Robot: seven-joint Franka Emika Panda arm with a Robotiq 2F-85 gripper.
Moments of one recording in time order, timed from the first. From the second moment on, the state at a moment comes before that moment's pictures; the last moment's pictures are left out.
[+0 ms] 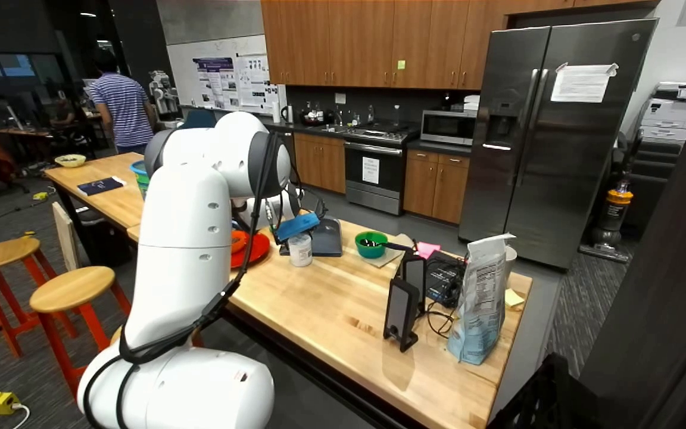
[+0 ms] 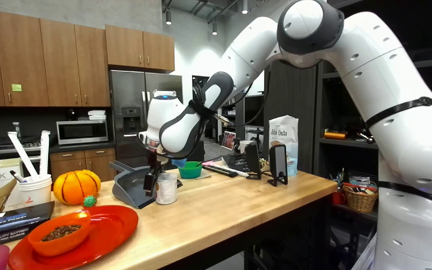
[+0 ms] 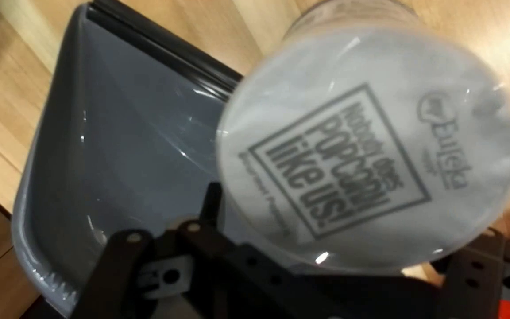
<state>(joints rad) 0.29 0.45 0.14 -1.89 -0.39 2.68 -0.16</state>
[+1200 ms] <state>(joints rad) 0.19 0.07 0.14 -2.24 -0.31 2.69 -0.17</state>
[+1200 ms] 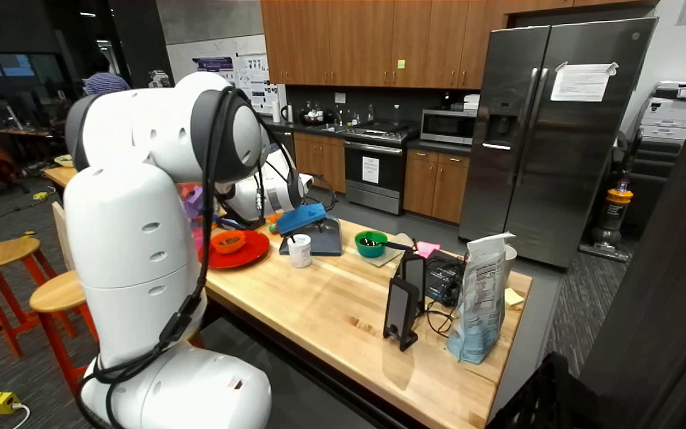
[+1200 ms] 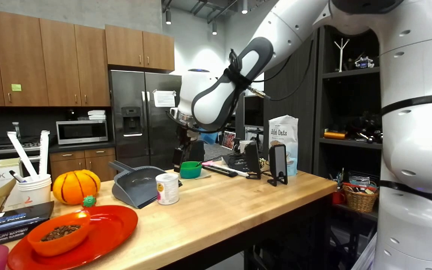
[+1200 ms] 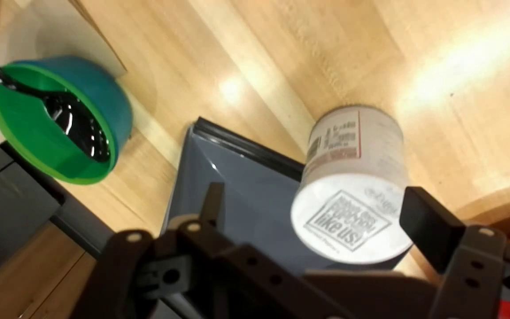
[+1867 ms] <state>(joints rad) 0.21 -0.06 0.18 -2.39 -0.01 2.48 -0.35</state>
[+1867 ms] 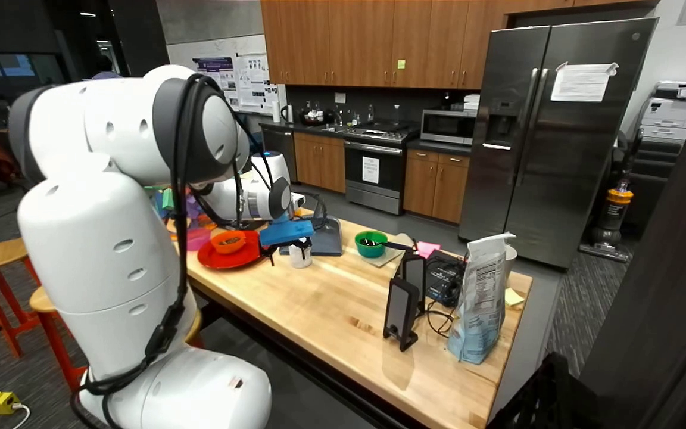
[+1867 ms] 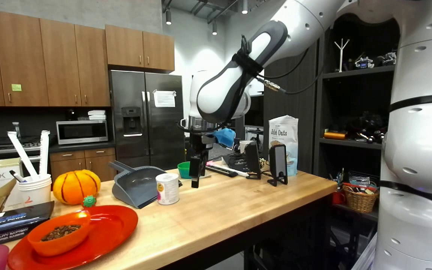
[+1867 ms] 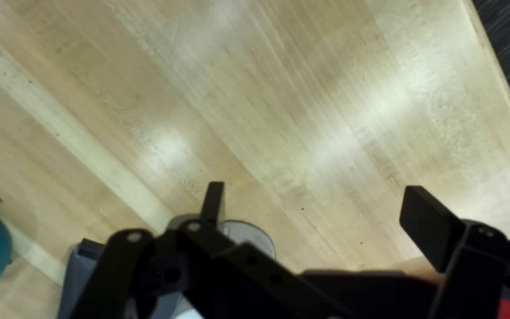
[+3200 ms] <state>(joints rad) 0.22 0.07 0.20 -2.34 0.05 2.45 -0.42</state>
